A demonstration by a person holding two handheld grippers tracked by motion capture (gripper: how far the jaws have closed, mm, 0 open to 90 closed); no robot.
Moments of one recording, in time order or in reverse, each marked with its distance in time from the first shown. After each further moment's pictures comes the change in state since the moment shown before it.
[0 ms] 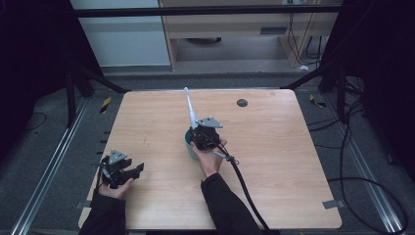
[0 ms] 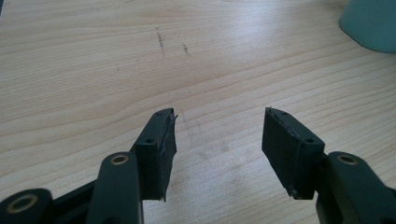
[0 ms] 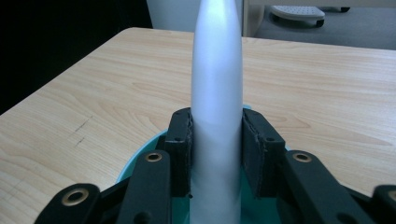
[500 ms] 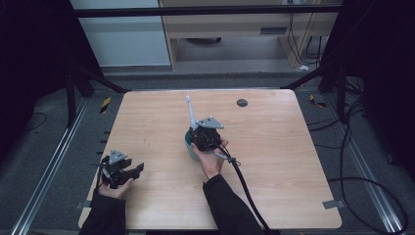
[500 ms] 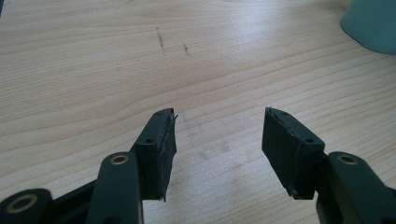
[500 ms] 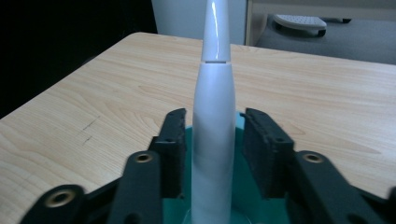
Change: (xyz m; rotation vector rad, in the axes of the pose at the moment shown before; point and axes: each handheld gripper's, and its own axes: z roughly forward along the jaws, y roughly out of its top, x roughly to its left) left arm 0.000 0.000 0.000 0.001 0.001 0.000; right arm 0.001 0.005 -0.014 -0.021 0.013 -0.037
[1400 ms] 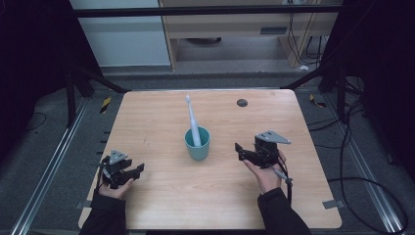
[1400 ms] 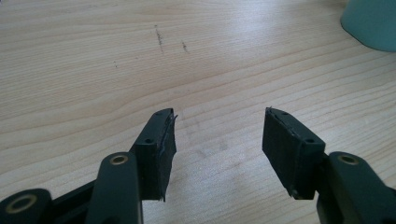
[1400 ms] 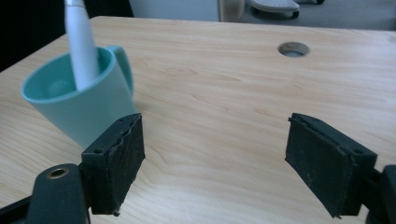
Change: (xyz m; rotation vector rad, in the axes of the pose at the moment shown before) left arm -0.001 -0.001 0.000 0.008 -0.002 -0.002; right arm -0.123 -0.042 -0.115 0.038 -0.025 0.056
